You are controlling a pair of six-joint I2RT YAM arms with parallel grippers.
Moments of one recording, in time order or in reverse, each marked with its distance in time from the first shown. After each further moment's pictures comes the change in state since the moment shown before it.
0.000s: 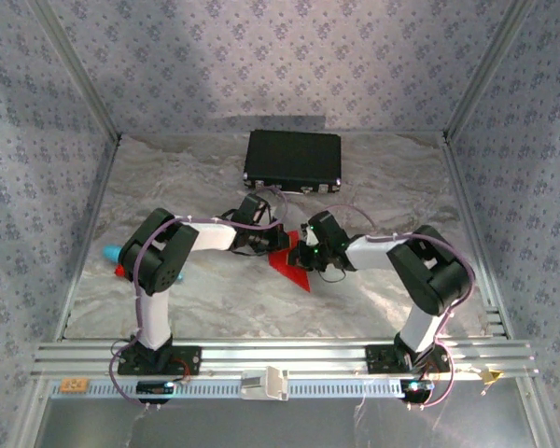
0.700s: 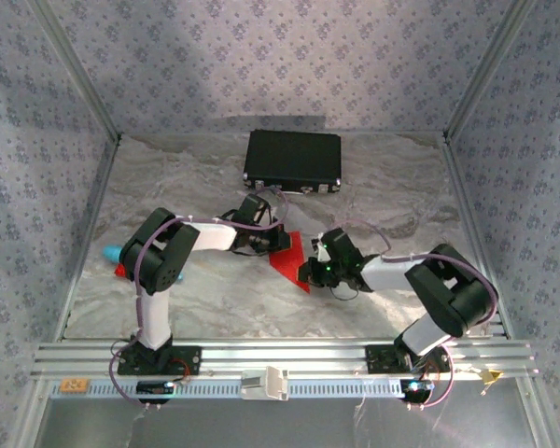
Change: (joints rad) left arm 0.000 0.010 0.000 0.016 0.019 0.000; right arm 0.023 -0.193 -0.249 0.098 0.013 0.004
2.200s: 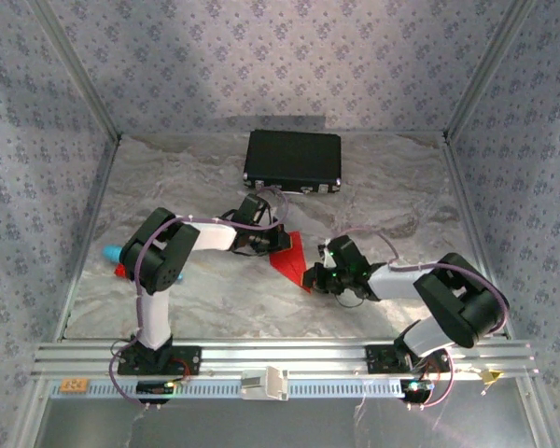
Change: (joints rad) left arm 0.001 0.002 -0.001 0.008 0.007 0.000; right arm -0.002 -0.060 -0.092 0.067 -0.002 0.068
